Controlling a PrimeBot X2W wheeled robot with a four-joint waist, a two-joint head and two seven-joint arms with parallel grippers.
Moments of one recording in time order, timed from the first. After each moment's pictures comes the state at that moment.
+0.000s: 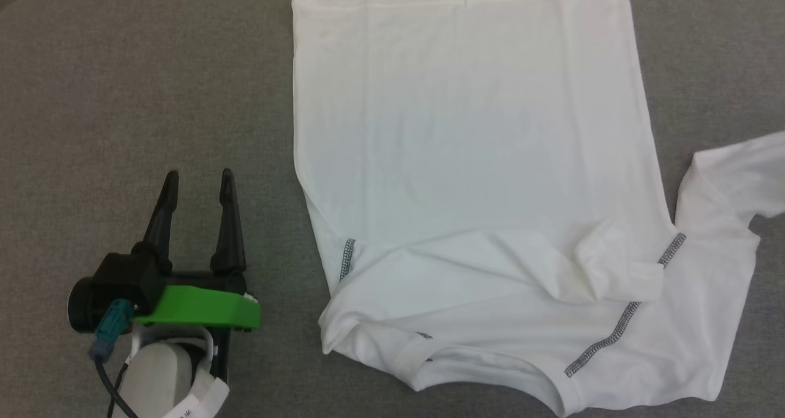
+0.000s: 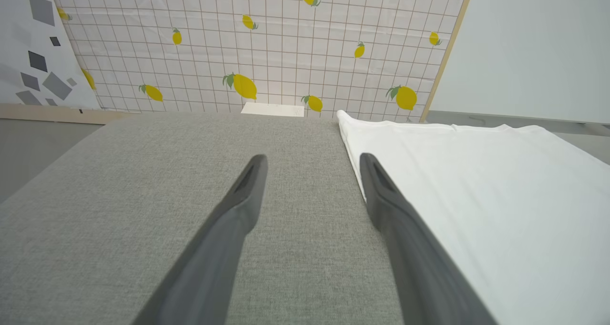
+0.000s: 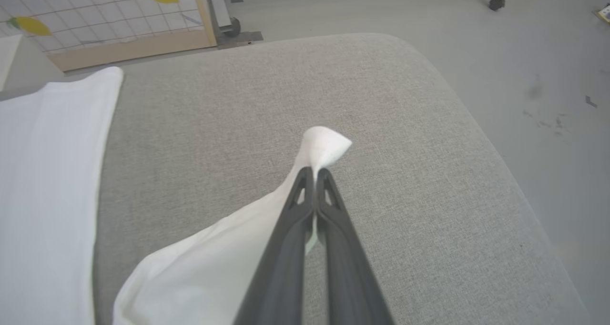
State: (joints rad) left arm -0.16 0.12 -0.02 0.00 -0.21 -0.04 -0.26; right arm -0.56 -0.28 -0.51 0.20 0.07 0.13 0.61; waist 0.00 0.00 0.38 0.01
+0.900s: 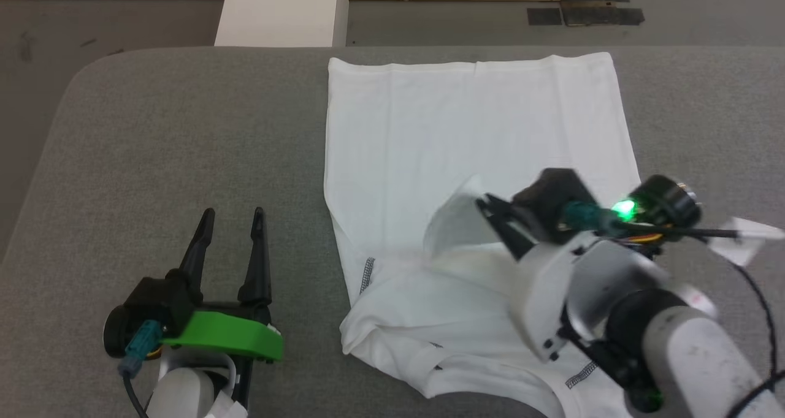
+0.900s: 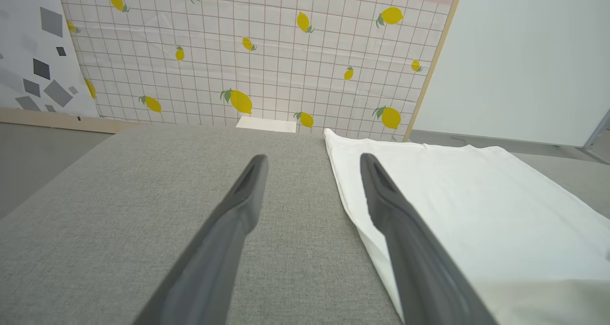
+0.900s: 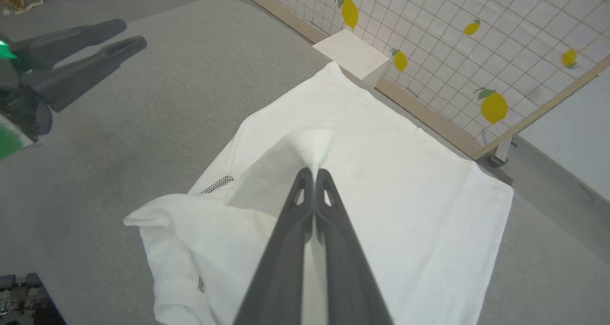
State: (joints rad) left arm -0.10 0.08 -0.05 0.06 -0.22 -0.09 -0.26; right arm -0.33 -0.23 0.41 -0.38 0.18 0.13 0.80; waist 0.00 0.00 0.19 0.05
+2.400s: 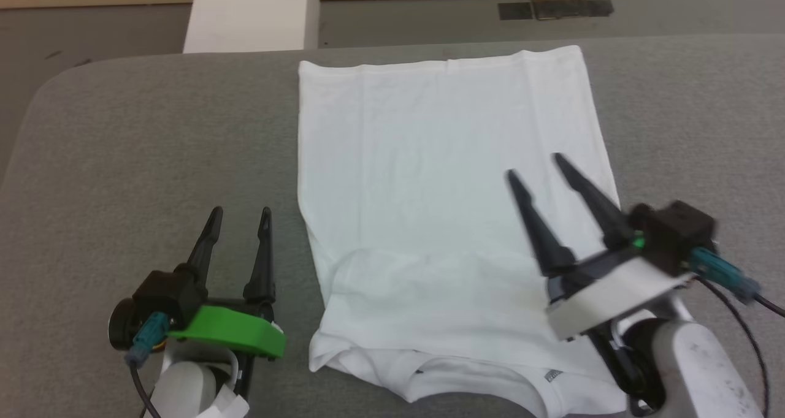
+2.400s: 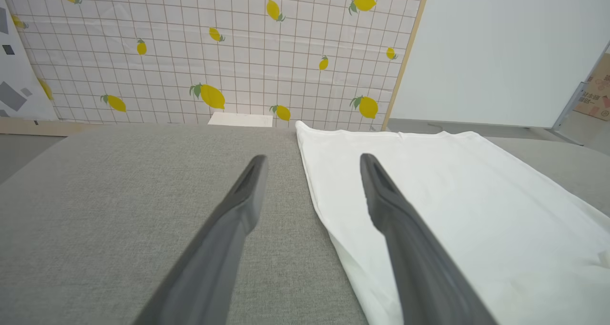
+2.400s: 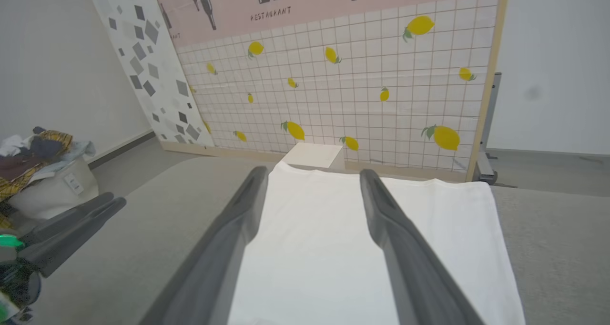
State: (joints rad) left arm -0.13 0.08 -0.05 0.11 -0.21 -0.11 -0.26; right arm -0.20 -0.10 0.24 -0.11 0.29 0.13 0.05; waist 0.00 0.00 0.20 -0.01
